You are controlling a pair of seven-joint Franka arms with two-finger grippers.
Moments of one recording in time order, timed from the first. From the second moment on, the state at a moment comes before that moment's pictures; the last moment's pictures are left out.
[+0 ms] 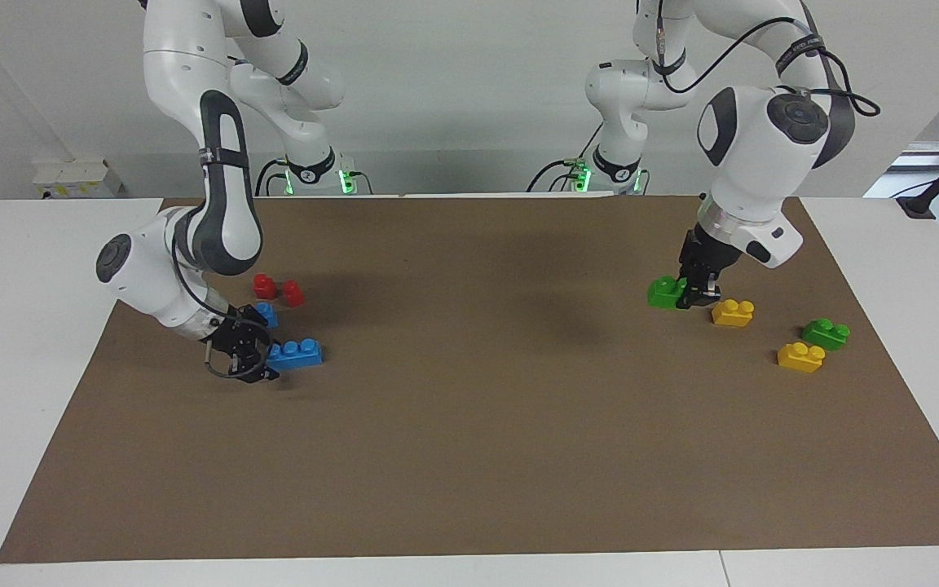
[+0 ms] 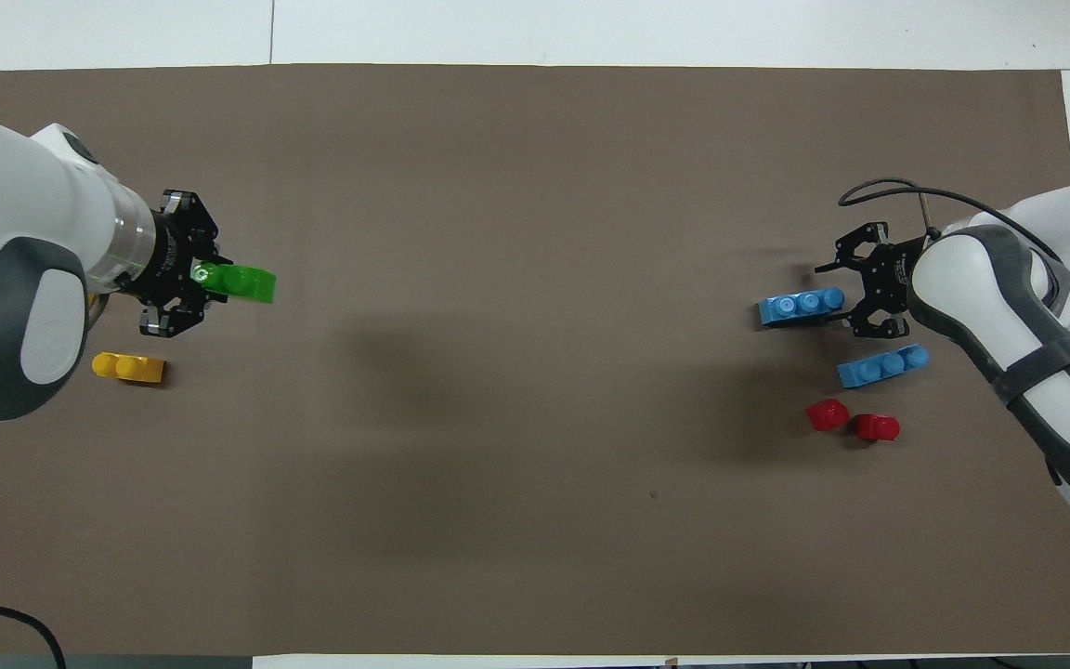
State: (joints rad) left arm -0.14 0.07 -0.08 -1.82 -0.02 1.93 -1.60; right arm -0.09 0.34 -0.01 -1.97 0.46 2.22 1.03
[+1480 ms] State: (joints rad) left arm -0.38 0.02 -0.08 -1.89 -0.02 1.93 -2.01; right arm 0.22 0.28 0.01 -1.87 0.55 2.20 1.34
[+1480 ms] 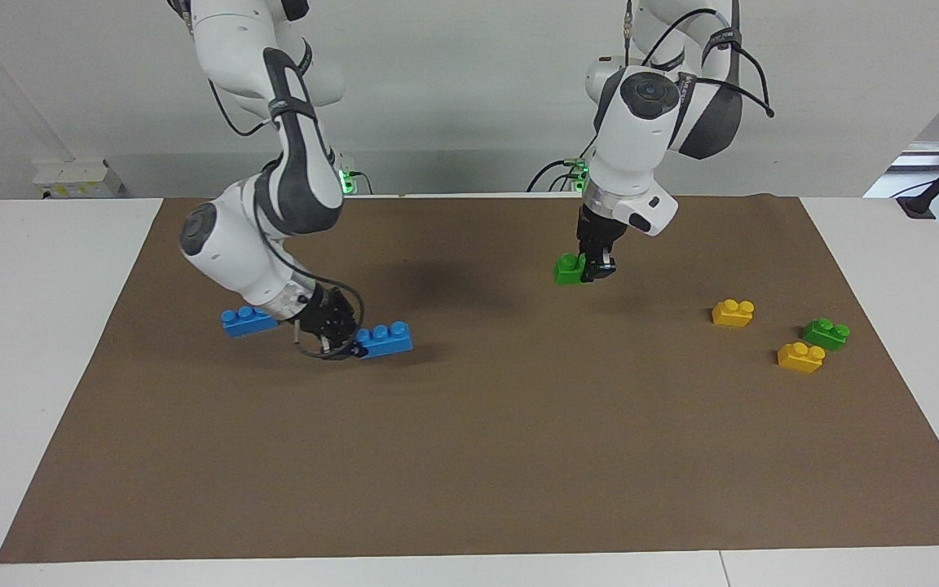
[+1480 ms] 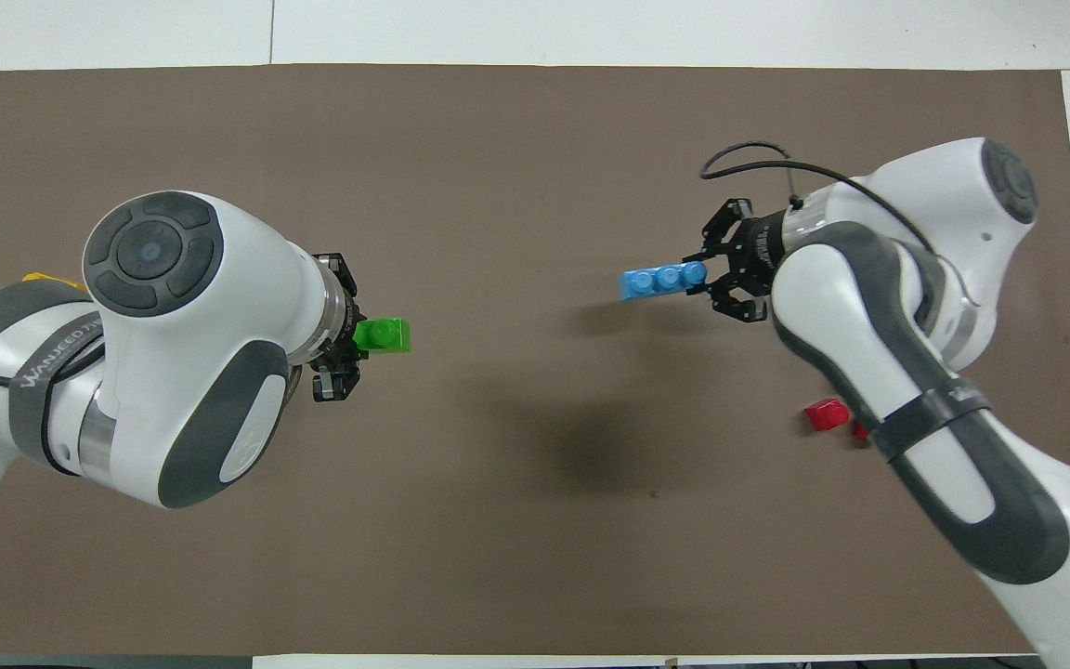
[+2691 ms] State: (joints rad) left arm -0.47 0.03 -0.08 -2.00 -0.02 2.13 -2.25; right arm 0.56 0.37 0.00 -1.95 0.55 2.52 1.78
